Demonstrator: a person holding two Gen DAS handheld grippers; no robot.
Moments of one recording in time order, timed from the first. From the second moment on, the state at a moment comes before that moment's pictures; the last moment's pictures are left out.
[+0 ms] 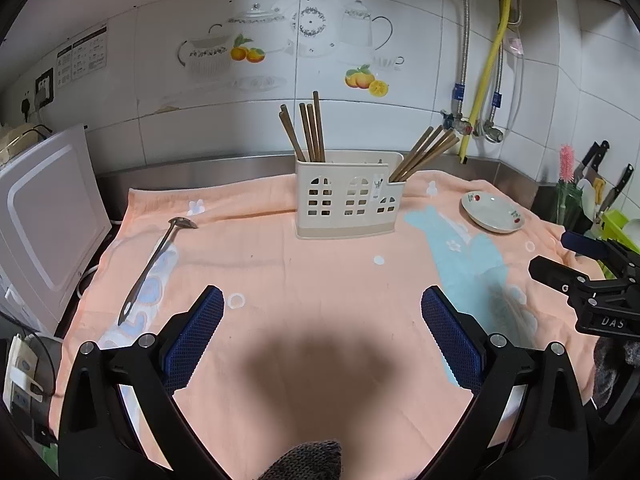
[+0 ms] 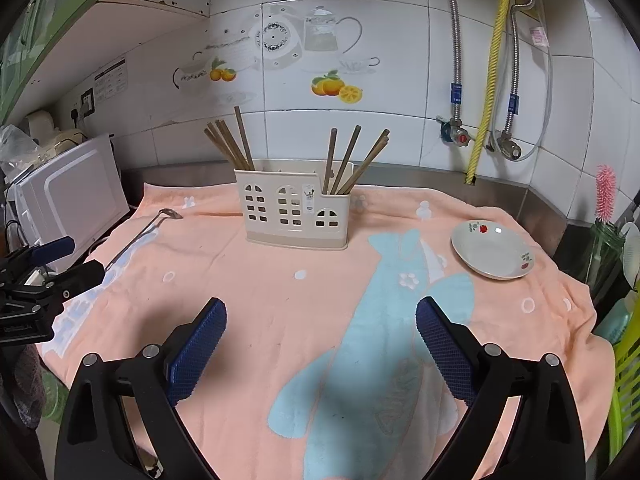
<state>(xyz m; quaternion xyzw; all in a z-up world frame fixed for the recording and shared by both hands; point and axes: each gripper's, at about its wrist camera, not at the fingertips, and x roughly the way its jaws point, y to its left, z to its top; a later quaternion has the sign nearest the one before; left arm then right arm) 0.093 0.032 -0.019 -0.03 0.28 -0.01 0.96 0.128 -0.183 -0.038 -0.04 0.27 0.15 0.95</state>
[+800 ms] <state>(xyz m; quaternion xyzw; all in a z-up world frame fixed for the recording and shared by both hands) 0.087 0.028 -0.023 -0.02 0.28 -0.01 0.96 0.123 -0.179 -0.043 -0.04 0.27 0.15 0.95</state>
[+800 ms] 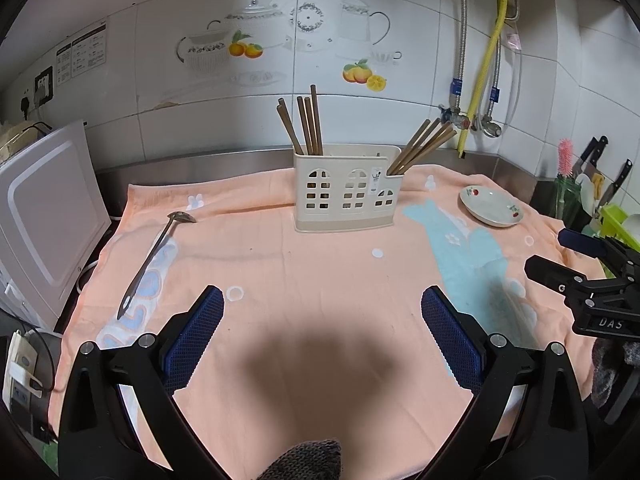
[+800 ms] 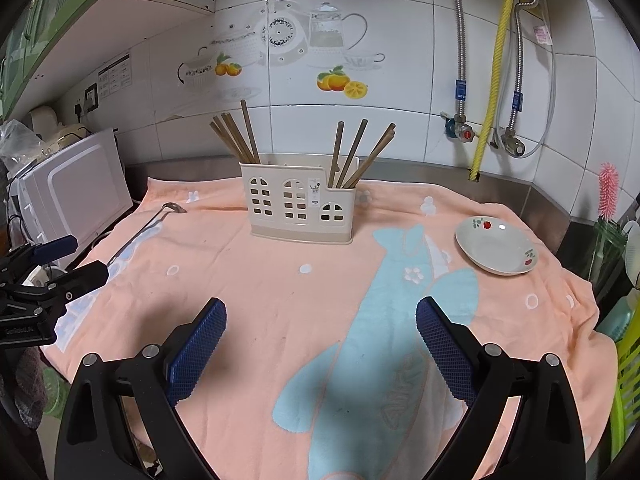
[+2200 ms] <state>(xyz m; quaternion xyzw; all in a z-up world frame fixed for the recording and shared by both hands) 0.084 0.024 -0.028 -0.02 0.29 -0.02 0.96 0.121 -0.174 -0.045 -0.04 0.27 0.15 0.95</state>
